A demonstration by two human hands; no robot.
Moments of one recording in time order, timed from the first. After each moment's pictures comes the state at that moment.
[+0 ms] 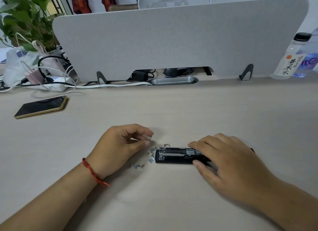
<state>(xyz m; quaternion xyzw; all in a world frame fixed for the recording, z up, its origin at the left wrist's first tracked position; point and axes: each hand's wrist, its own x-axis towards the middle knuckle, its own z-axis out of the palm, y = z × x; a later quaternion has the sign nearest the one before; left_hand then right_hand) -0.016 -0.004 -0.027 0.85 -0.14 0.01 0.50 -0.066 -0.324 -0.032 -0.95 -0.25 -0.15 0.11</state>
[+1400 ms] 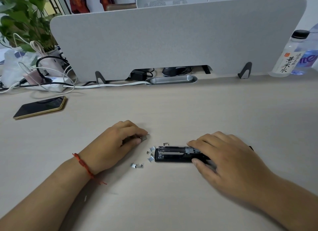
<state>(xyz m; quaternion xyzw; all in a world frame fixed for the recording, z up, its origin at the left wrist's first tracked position) -0.007 0.016 -0.016 0.94 -0.26 0.03 0.24 -0.065 -0.325 -0.032 -0.95 -0.25 -0.14 0.11</state>
